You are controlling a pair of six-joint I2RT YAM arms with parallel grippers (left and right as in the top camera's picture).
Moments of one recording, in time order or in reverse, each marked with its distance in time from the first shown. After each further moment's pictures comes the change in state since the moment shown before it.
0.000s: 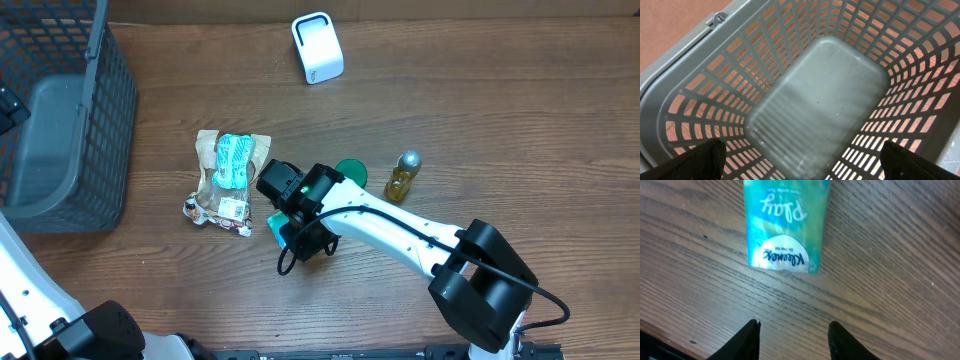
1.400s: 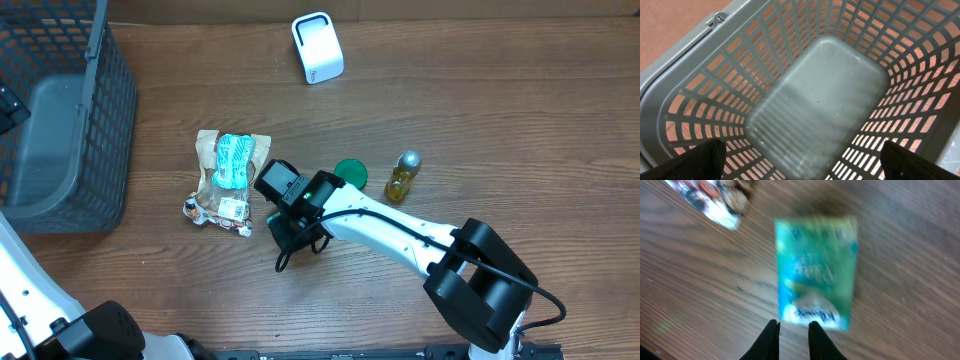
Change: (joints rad) left arm 0.000 0.000 0.000 0.000 0.000 0.000; right arm 0.000 0.000 -0.071 0.268 -0.051 0.106
